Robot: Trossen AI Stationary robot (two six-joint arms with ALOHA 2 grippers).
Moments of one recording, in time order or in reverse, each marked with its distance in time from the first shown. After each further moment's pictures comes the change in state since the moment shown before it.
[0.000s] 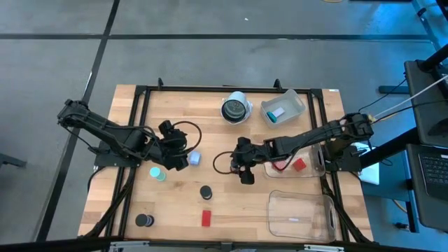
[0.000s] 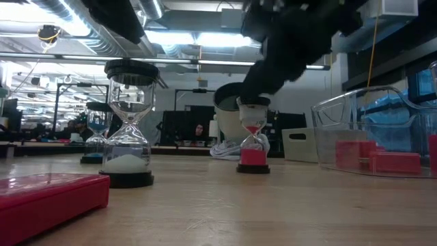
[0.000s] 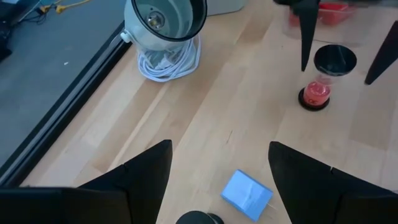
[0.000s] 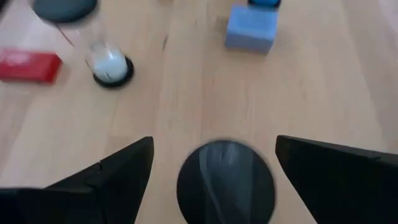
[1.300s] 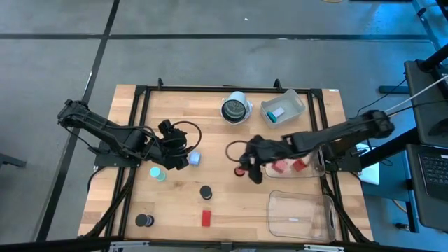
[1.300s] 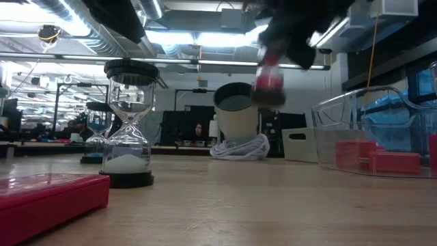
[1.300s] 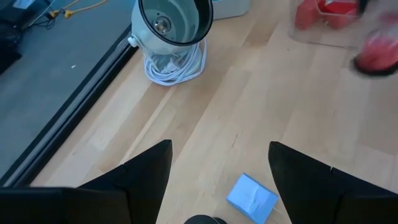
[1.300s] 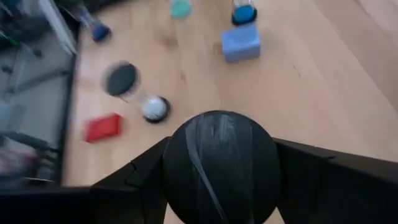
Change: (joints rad) left arm 0.000 0.000 0.000 -0.001 -0.026 0.003; right arm 0.058 -0.249 0.001 -0.163 0.033 0.431
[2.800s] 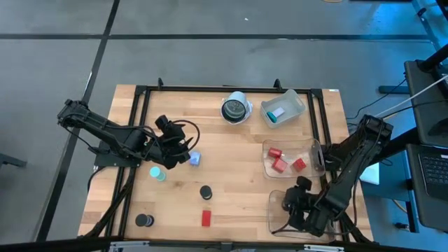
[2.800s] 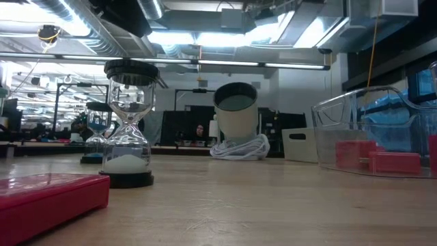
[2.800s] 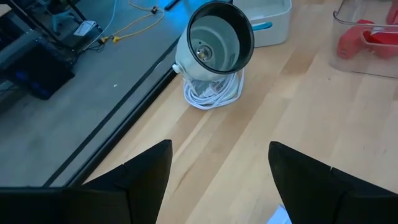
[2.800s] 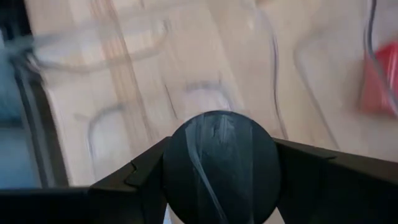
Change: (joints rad) left arm 0.003 0.000 0.000 0.000 -0.184 -0.003; right arm 0.781 0.098 0.000 -0.559 0.357 0.796
